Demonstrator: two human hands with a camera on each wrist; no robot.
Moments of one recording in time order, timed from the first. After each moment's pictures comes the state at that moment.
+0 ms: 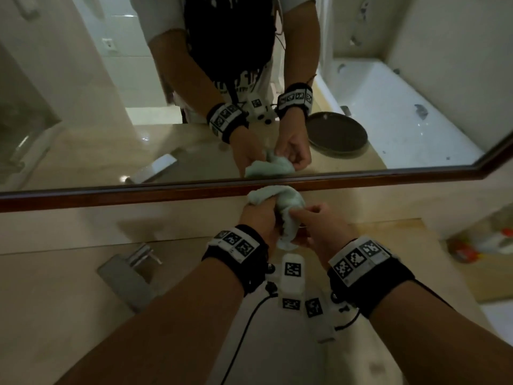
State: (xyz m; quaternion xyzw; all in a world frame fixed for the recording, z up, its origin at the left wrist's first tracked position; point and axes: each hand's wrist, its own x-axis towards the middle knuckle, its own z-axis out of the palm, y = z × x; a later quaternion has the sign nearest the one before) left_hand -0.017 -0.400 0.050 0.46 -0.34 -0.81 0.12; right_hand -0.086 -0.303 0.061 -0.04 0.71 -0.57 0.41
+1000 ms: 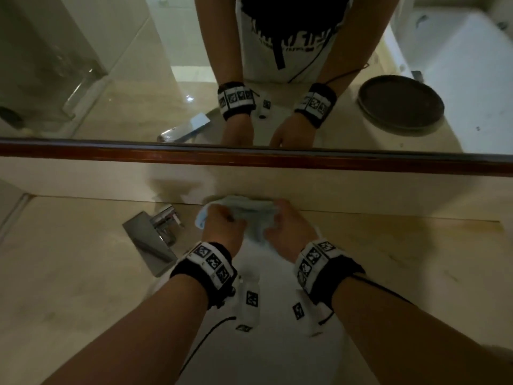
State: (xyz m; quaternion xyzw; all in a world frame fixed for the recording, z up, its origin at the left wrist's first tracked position) left_hand 0.093 -0.432 -0.032 0.64 -0.63 -0.42 0.14; right_hand -0.039 -0.355 -0.040 -0.42 0.79 -0.23 0.38
